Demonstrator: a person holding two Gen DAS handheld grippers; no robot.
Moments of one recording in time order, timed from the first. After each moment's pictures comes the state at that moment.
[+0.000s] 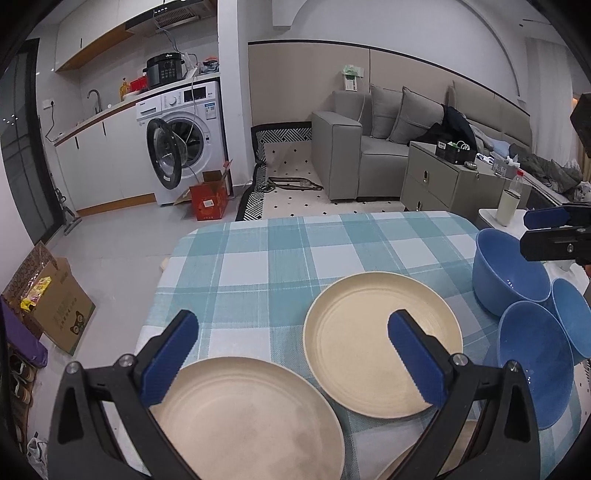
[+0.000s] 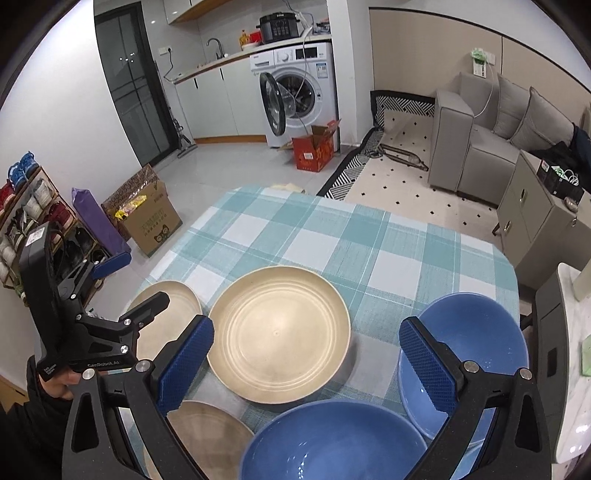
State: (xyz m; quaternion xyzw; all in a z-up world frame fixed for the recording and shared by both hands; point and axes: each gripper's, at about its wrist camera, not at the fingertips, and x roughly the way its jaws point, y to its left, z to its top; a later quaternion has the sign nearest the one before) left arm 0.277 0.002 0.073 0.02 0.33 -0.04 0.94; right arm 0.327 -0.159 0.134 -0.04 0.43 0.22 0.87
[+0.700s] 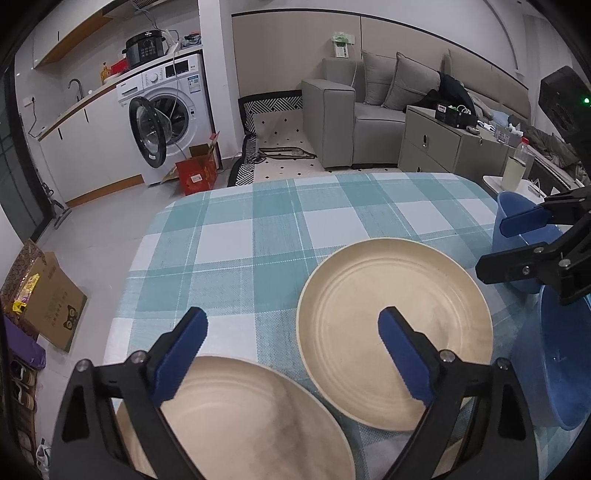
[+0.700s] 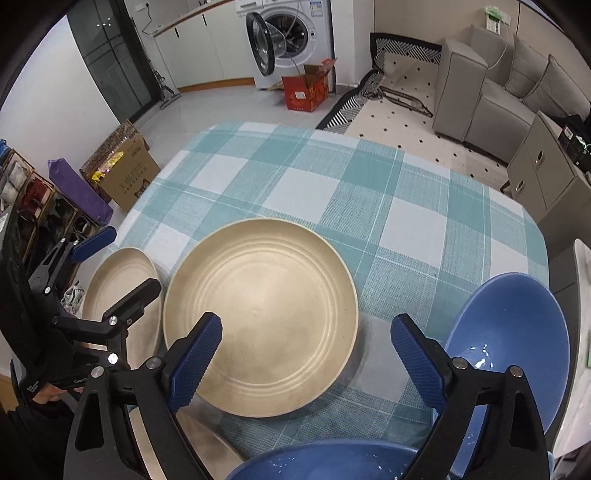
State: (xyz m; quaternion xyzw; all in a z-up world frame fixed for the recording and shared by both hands) left arm 0.321 -0.010 0.023 0.04 0.38 -0.06 0.92; right arm 0.388 -0.131 0.053 -0.06 0.54 0.19 0.82
